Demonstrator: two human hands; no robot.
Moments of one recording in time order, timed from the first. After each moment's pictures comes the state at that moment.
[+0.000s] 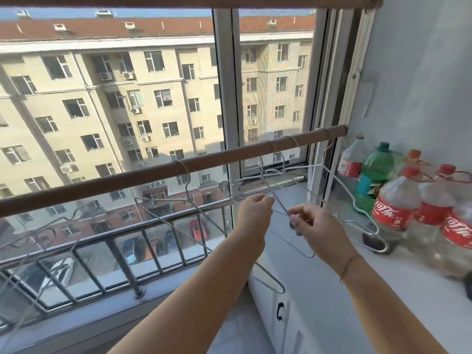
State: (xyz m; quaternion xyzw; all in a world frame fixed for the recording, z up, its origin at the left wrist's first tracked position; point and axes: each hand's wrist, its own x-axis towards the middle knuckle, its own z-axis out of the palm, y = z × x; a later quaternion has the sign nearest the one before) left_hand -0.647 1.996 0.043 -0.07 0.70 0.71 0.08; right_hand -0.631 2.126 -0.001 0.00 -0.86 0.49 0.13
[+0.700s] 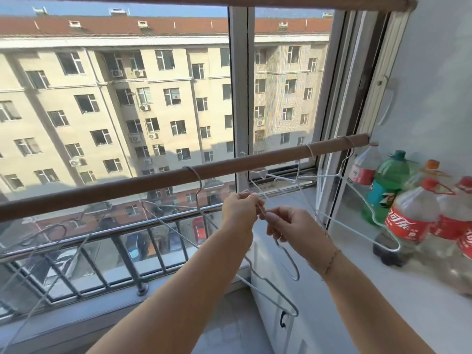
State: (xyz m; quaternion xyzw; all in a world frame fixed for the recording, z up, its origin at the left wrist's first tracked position) left_hand -0.682 1.964 0.042 -0.12 0.67 0.73 0.01; right_hand -0.659 2.079 0.009 0.09 -0.79 0.60 0.03
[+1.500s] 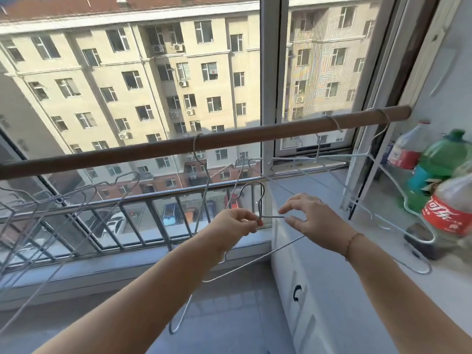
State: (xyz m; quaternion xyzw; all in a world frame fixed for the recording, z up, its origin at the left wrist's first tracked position) left_hand -0.622 1.926 0.002 -0.08 0.81 0.57 0.12; right_hand -0.668 2.122 -0.025 0.21 -0.93 0.30 0.00
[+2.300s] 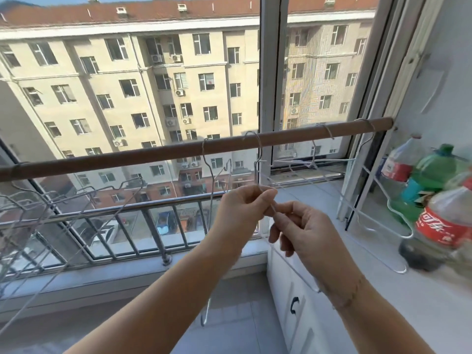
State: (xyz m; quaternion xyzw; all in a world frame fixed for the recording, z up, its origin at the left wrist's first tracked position) left_hand -0.610 1.947 0.050 0.02 0.73 0.68 -0.06; right_hand -0.593 2.072 0.033 0.13 -0.72 0.69 0.01
